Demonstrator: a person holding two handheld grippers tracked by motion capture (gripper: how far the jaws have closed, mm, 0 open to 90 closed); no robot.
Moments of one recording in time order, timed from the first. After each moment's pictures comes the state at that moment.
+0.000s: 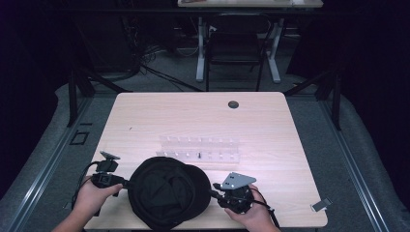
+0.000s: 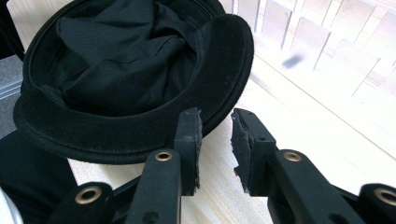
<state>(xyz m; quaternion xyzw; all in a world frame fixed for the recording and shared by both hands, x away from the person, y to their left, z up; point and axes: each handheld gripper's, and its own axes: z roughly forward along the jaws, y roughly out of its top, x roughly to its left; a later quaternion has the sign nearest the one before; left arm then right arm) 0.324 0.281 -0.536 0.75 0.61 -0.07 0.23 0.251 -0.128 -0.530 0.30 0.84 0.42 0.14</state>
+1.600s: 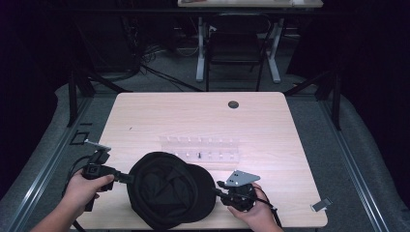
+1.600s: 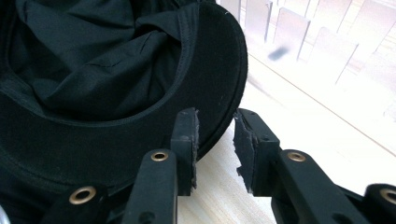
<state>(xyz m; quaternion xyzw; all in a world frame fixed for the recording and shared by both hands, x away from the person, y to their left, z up) 0.323 0.290 -0.487 0.69 0.62 -0.19 0.32 0.257 -0.138 -0.534 0.32 0.84 0.42 0.14</state>
